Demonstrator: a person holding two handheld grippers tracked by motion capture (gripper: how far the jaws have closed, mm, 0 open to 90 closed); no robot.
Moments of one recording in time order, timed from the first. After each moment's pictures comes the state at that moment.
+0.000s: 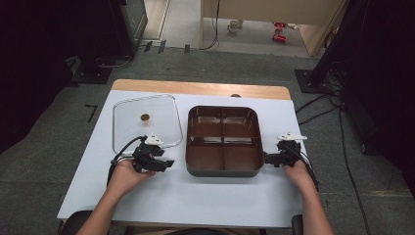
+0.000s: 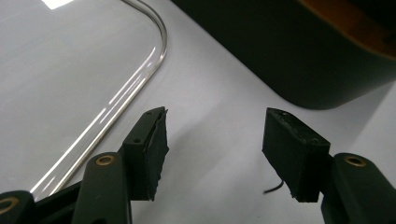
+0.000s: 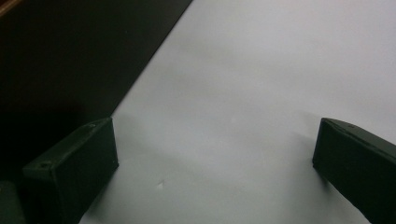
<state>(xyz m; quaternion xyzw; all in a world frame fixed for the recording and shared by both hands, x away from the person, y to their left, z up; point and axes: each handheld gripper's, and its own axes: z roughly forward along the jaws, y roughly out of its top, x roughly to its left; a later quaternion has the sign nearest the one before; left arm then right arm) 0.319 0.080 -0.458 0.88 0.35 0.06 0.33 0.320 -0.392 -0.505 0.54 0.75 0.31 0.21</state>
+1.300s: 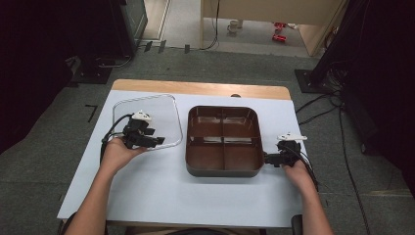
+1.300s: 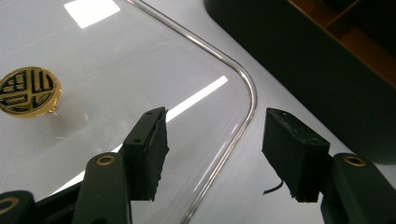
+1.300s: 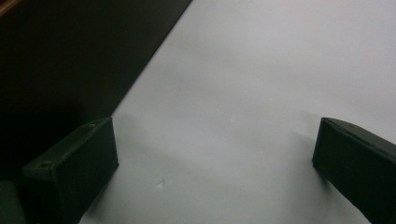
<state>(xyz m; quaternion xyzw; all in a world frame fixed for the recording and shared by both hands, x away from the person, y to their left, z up) 0.382 0.112 -0.439 0.86 0.38 0.07 0.34 0.320 -0.391 -0.505 0.54 0.75 0.31 0.21</state>
